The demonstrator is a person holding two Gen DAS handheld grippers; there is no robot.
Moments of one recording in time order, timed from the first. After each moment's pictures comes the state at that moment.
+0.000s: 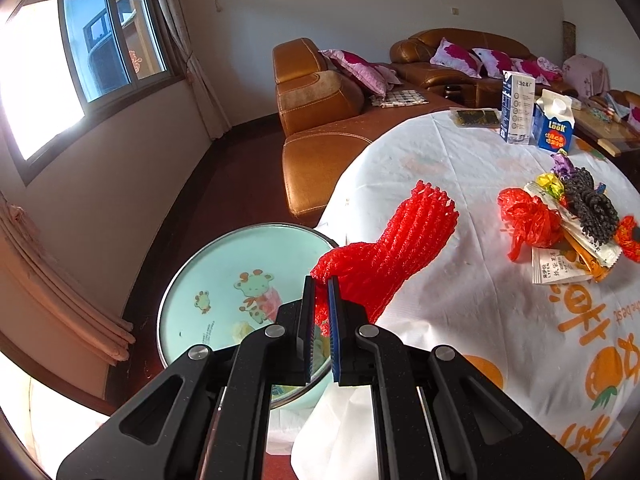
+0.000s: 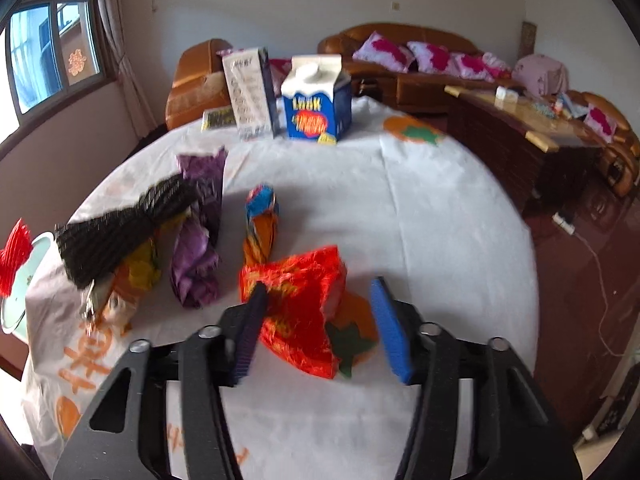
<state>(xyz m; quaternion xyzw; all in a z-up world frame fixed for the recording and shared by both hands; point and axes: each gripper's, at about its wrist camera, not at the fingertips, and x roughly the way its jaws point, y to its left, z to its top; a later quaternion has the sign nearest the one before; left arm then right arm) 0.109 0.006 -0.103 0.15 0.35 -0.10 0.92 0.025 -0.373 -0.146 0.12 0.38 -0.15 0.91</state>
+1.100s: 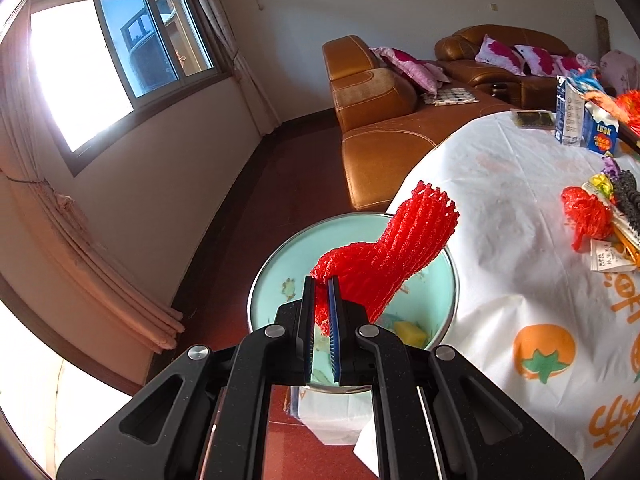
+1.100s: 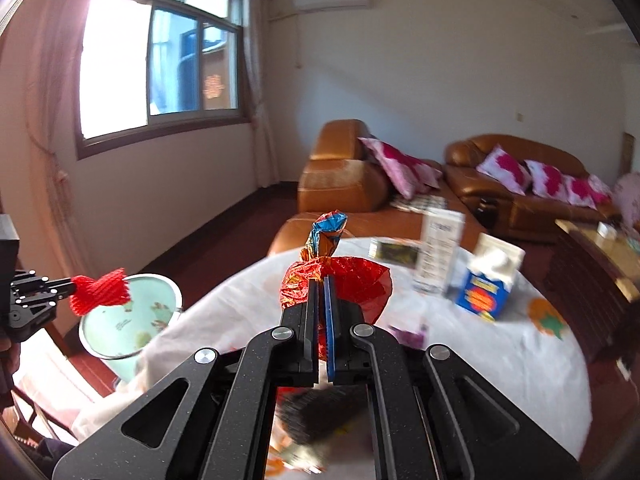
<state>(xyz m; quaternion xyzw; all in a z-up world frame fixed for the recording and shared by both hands) 0.102 0.071 -0.085 0.17 0.34 0.00 0.93 0.080 -0.253 -0.032 0.00 0.21 0.06 0.98</state>
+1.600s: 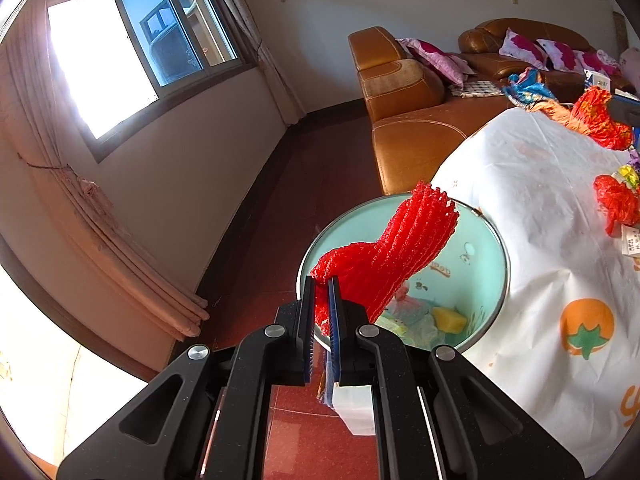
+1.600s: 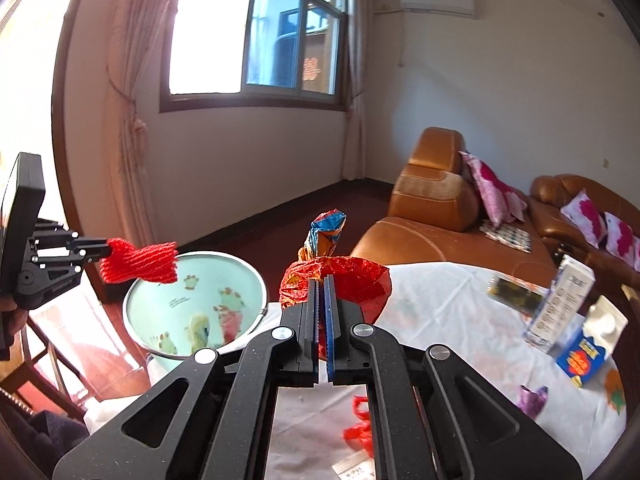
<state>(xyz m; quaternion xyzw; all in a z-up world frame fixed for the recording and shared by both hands) 0.099 0.108 -0.089 0.17 0.34 0.04 0.92 0.128 -0.150 -0.051 -0.08 0.22 0.22 0.95</state>
